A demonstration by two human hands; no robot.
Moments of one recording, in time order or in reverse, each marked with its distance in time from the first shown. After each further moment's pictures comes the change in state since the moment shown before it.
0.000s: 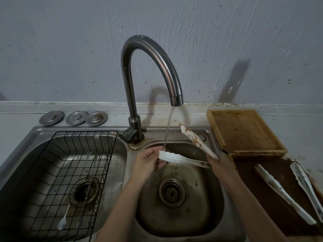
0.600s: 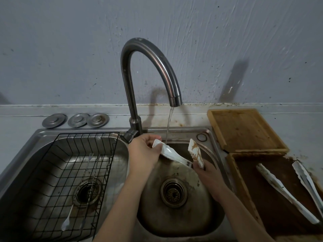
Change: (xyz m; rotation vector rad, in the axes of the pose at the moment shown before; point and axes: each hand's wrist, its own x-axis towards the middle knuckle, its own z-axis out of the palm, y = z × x) left_hand -0.008 0.036 0.008 0.569 0.302 0.429; right_hand -0.024 0.003 0.031 0.123 -0.182 -0.173
